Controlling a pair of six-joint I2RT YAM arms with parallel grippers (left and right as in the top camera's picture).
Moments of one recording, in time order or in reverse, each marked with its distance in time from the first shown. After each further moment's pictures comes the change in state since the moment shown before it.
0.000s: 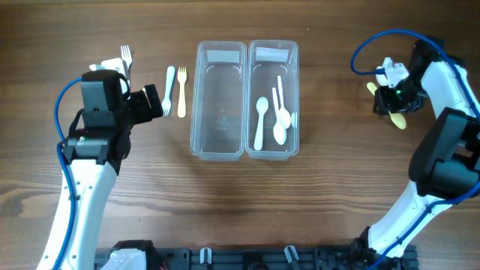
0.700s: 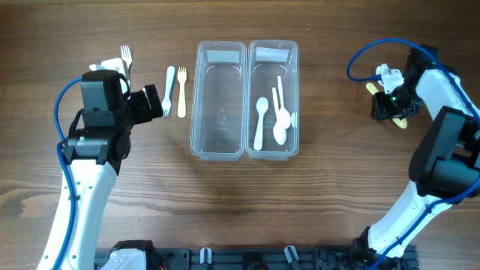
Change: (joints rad) left arm 0.000 0.000 0.000 0.000 0.000 0.000; right arm 0.000 0.000 -0.096 0.118 0.009 -0.002
